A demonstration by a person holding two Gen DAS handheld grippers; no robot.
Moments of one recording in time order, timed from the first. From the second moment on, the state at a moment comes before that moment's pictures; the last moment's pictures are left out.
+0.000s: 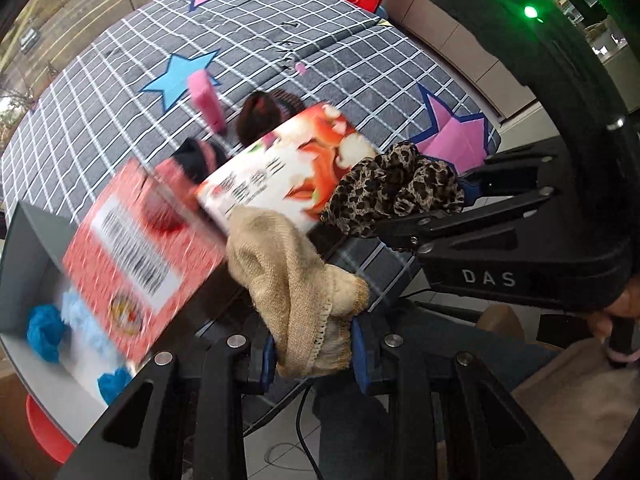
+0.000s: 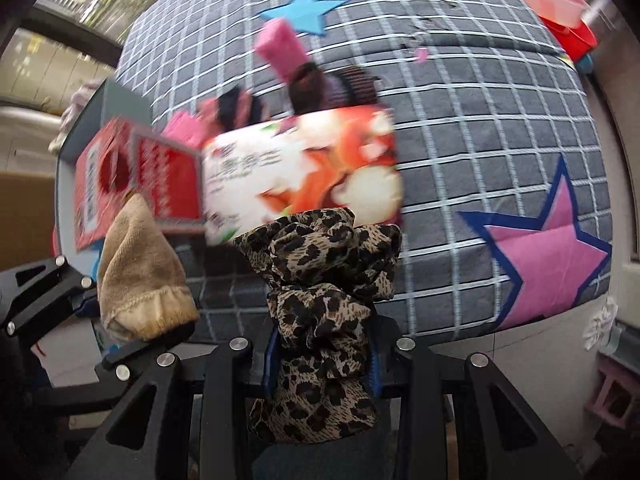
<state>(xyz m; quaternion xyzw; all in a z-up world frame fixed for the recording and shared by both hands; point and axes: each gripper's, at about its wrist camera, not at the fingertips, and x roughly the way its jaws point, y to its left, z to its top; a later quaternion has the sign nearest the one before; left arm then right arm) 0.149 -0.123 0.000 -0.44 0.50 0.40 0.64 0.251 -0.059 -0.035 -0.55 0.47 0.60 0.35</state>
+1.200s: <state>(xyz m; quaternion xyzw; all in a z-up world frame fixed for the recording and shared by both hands) -0.062 -0.228 0.041 -0.54 0.27 0.65 0.46 0.068 -0.140 0.004 -0.61 0.32 0.71 0.14</state>
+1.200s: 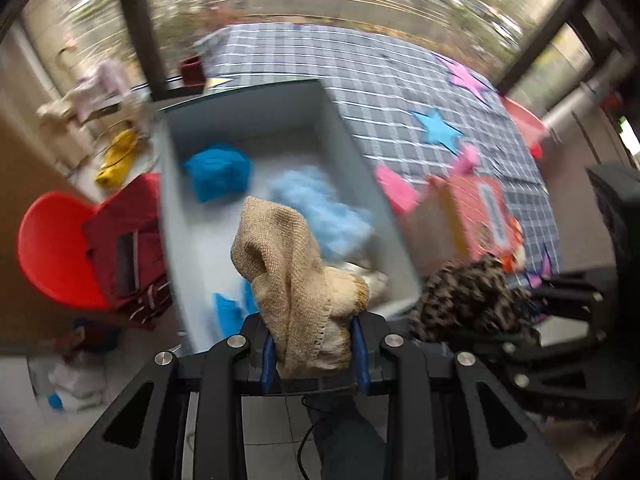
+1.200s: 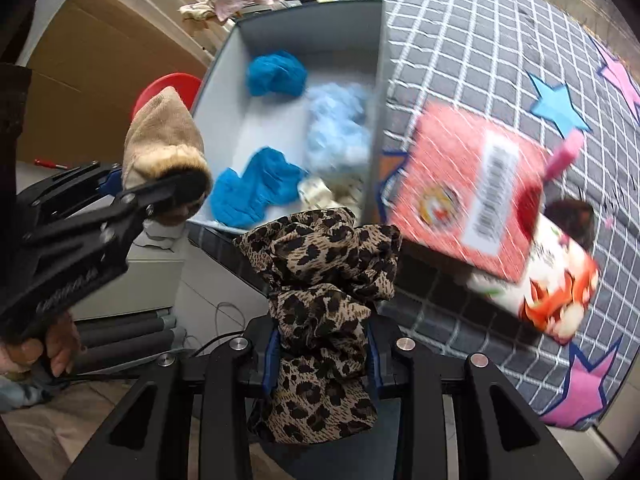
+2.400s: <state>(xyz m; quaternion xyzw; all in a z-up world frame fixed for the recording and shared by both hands) -0.093 -0.228 0.011 -0.58 0.24 0.65 0.41 0.004 -0.128 0.003 -0.62 0.31 0.71 0.12</state>
